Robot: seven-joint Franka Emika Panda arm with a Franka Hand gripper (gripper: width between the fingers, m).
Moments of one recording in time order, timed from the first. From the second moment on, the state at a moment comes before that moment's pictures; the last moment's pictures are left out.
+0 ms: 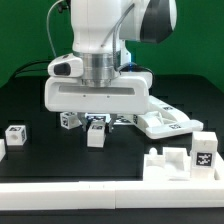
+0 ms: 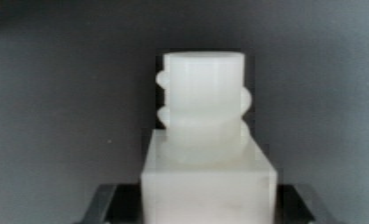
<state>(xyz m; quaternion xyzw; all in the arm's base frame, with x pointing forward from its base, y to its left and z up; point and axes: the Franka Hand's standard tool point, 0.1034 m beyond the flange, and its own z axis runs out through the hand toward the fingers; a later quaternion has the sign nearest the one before) 0.450 -0.041 0.012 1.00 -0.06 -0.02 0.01</state>
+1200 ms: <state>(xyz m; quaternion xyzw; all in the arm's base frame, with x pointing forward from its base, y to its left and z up) 0.482 -0.047 0.026 0.92 -0.06 -0.39 -0.06</state>
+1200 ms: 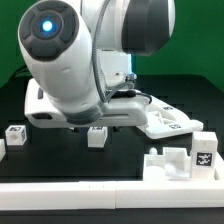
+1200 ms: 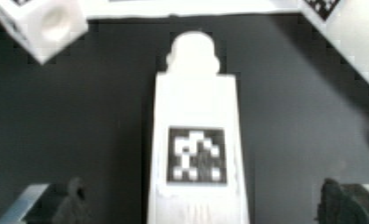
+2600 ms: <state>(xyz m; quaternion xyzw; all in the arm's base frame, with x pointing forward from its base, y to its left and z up) 0.481 -0.053 0.018 0.89 -0.12 -0.44 -0.06</state>
